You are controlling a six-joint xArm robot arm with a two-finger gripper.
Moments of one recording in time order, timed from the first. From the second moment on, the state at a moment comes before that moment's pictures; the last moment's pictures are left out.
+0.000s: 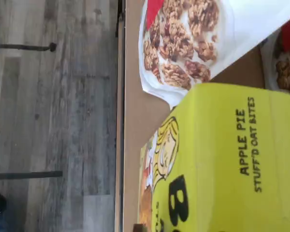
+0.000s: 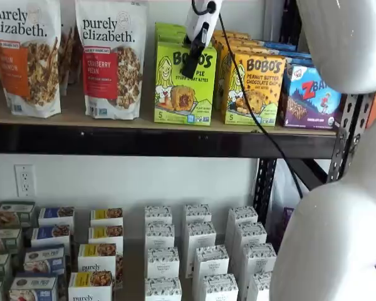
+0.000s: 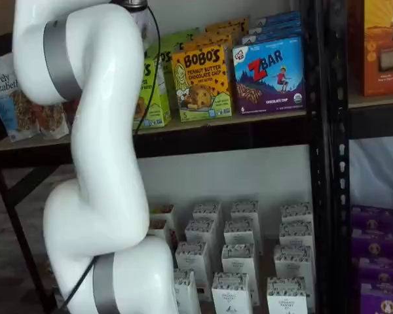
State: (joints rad) arm 0.24 -0.09 -1.58 0.27 1.48 -1.31
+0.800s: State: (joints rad) arm 0.25 -0.08 -1.59 0.27 1.49 -1.29
